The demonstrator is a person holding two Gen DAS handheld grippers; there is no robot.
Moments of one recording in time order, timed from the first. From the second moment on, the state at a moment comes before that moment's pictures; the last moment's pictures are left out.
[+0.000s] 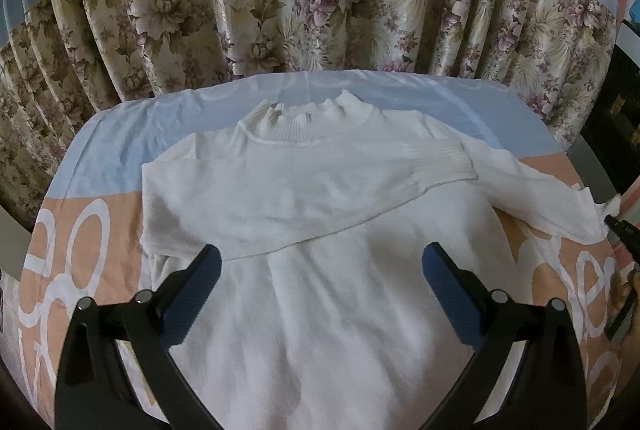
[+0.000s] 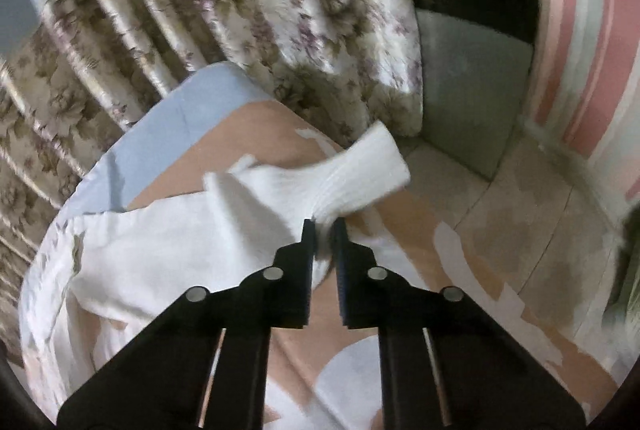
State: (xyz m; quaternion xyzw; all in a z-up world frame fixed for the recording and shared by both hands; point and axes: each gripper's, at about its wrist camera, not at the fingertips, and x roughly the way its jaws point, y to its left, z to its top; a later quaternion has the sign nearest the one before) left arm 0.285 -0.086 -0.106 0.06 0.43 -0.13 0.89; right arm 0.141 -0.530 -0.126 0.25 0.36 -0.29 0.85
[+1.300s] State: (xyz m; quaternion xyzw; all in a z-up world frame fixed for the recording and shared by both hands) left arm 0.331 -0.031 -0.154 -0.01 0.48 -0.15 0.86; right arm 0.304 -0.215 -0.116 0.03 0.47 0.12 0.87
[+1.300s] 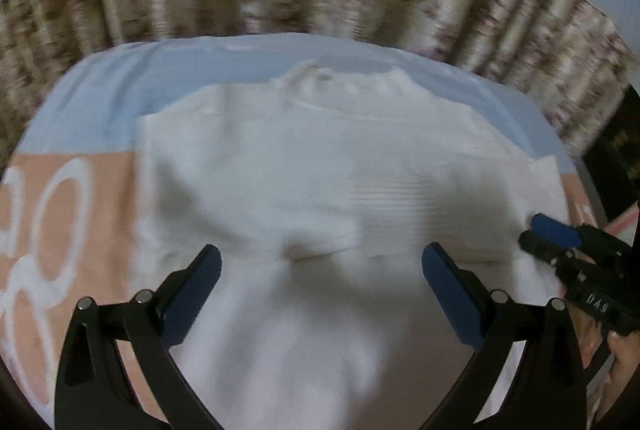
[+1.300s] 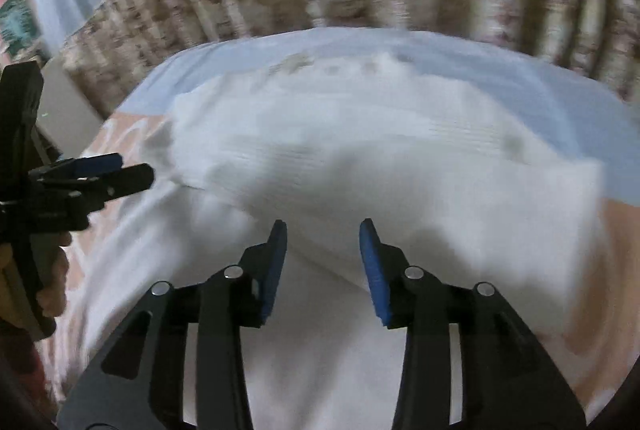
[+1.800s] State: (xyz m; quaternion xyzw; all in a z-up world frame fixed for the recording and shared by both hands) left arm 0.350 -0.084 -0.182 0.07 0.47 -0.16 0.86; right arm 0.277 -0.331 -0.119 0.11 0.45 0.00 0.89
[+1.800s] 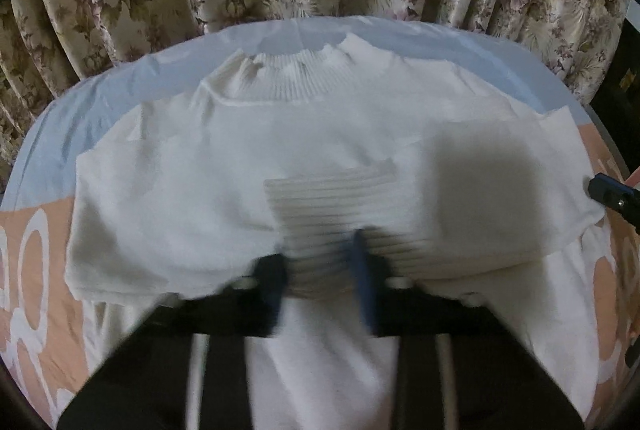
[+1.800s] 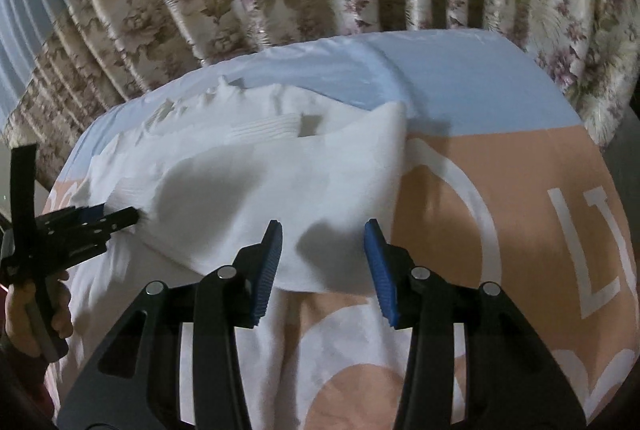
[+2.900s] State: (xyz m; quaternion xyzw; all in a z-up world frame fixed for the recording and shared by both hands) left arm 0.390 0.073 -0.162 0.00 0.46 -0.09 0.89; right arm 0.362 -0.286 -0.121 0.06 0.43 0.02 0.90
